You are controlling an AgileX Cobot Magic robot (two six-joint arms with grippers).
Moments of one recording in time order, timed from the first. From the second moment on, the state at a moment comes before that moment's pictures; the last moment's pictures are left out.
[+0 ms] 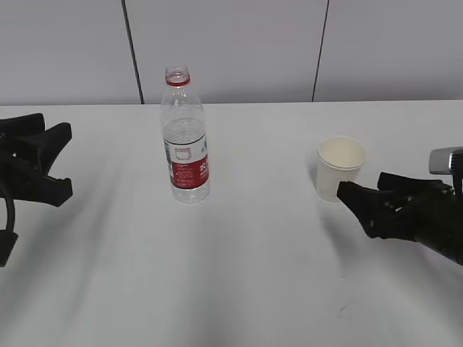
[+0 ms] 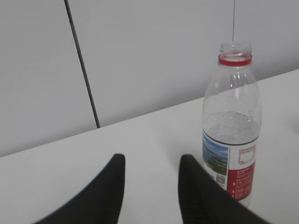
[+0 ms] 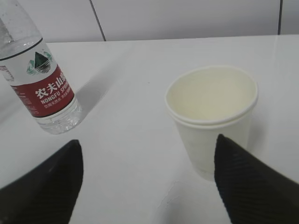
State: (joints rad) left arm -0.31 1.36 -0.31 0.09 -0.88 0.09; right arm 0.00 1.80 -0.34 -0.49 -1.14 0.31
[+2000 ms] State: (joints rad) left arm -0.31 1.40 -0.31 0.09 -0.96 0.09; right arm 0.00 2.23 -0.75 -0.45 -1.15 0.15
